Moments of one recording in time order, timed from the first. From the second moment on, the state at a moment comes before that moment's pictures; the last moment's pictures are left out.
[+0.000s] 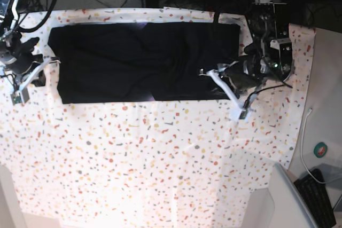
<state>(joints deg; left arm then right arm) 6.4 -4.3 -8.9 95.2 -22.2 -19.8 61.7 -12.9 6.9 26.9 95.0 10.4 31.4 -45.9</state>
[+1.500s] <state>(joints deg) 12.4 -6.6 -0.8 89.7 -23.3 -20.3 53.9 -10.7 5.7 27.4 95.0 10.4 31.4 -54.5</state>
